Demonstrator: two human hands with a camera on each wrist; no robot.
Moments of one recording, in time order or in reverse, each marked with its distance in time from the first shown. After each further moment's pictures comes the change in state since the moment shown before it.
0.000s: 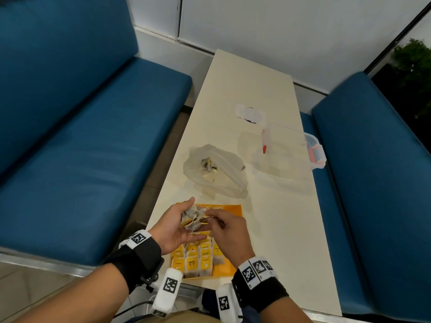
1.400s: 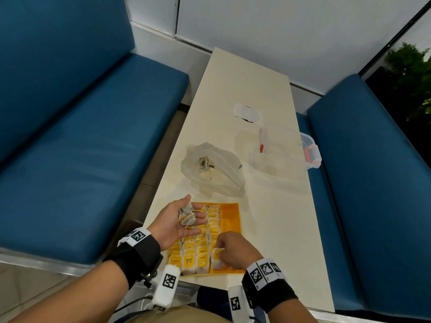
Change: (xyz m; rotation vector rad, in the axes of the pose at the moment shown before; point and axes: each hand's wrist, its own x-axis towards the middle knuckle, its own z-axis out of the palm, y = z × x) left_hand 0.001 0.001 0.001 0.037 0.072 0.056; right_hand -0.008 0.028 -0.021 -0.515 -0.609 0.416
